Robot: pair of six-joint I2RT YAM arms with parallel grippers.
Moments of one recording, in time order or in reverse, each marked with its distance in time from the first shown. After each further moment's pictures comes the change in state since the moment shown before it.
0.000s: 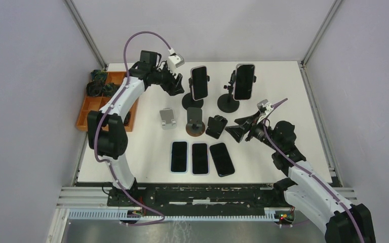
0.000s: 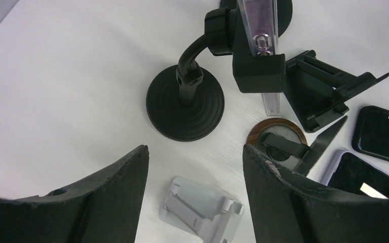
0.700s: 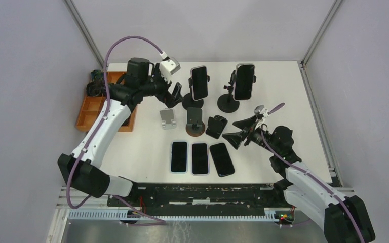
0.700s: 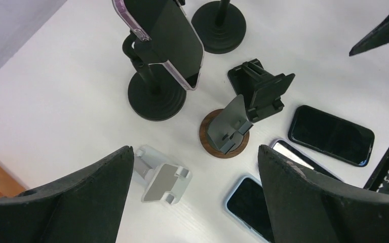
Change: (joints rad) left arm -0.126 -0.466 -0.183 -0.094 -0.163 -0.119; right arm 0.002 0.080 -0.078 0.186 -0.099 -0.073
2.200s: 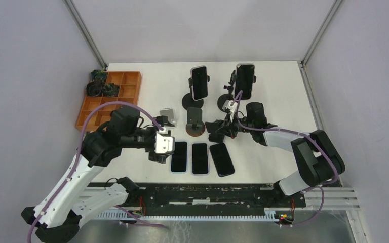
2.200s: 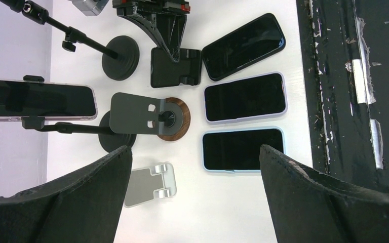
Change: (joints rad) left arm -0.304 -0.533 -0.292 -0.301 0.086 0.571; right arm 0.025 0.634 0.324 -0.225 -0.188 -0.489
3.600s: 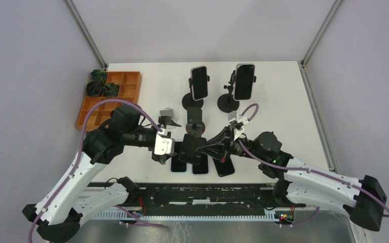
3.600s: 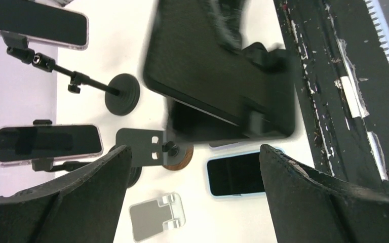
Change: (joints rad) left arm 0.000 0.034 0.010 0.049 0.145 0.057; right arm 0.652 -0.589 -0.058 0.228 0.391 0.672
